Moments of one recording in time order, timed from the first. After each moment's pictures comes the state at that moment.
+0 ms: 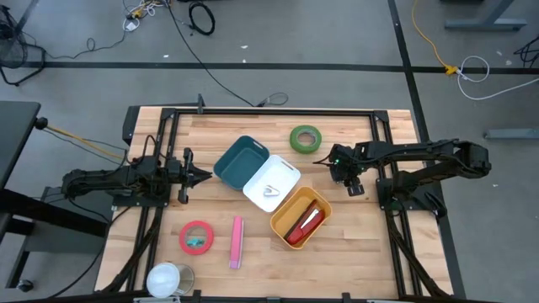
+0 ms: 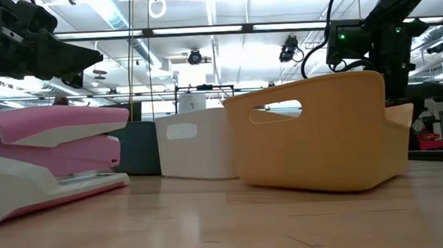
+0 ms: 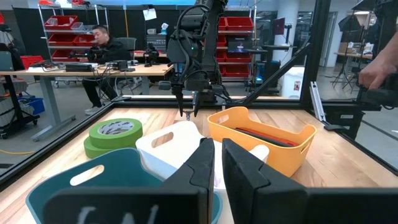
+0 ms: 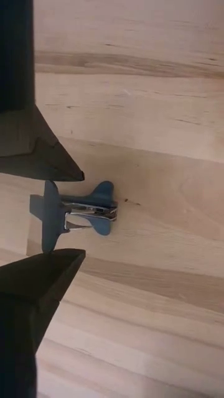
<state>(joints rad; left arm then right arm) 0.05 0.01 0.01 0.04 0.00 -0.01 -0.28 1.24 0.61 -0.76 0.01 -0.50</state>
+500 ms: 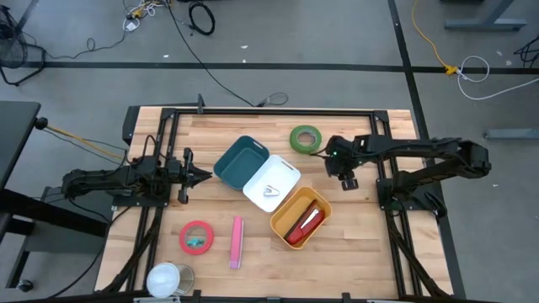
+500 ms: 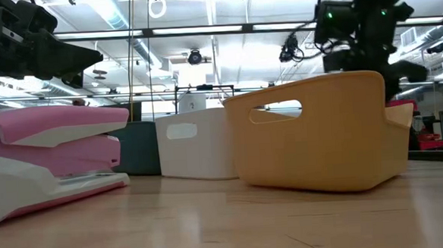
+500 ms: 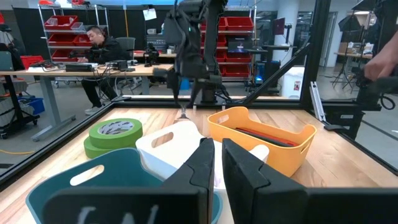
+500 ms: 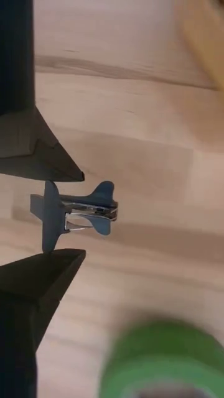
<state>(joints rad) 0.05 0.01 0.01 0.04 0.00 -0.02 -0.28 1.24 0.77 -0.81 0.01 -0.50</state>
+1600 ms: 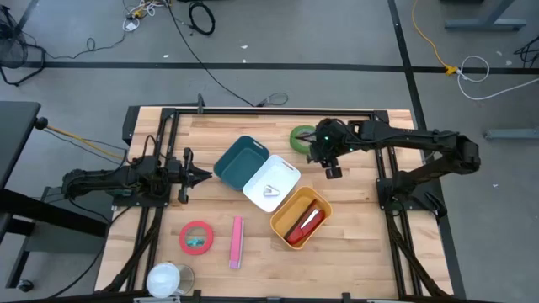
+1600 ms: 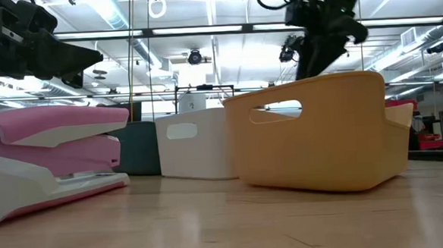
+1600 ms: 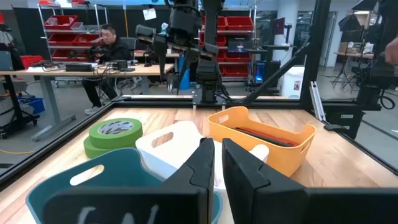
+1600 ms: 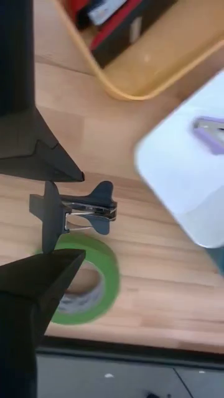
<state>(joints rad) 0.05 0.01 0.01 0.04 0.00 -0.02 -0.25 1.35 1.12 -0.84 0.01 -0.51</state>
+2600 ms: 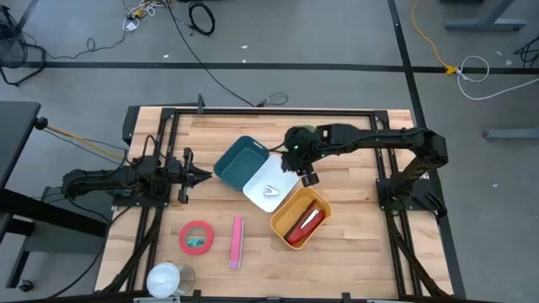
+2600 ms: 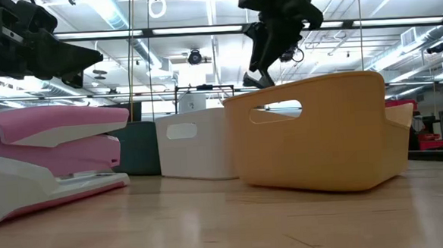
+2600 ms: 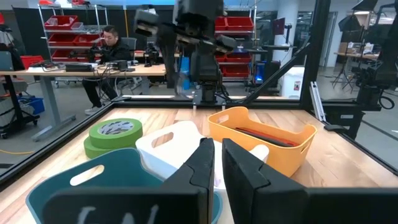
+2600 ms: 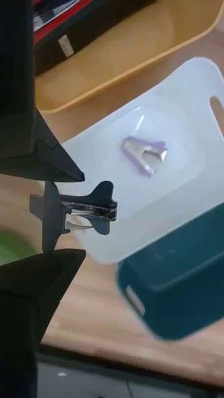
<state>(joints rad) 0.05 0.01 0.01 0.04 0.00 -0.02 -0.11 1.66 1.47 -0.87 0.01 -0.54</state>
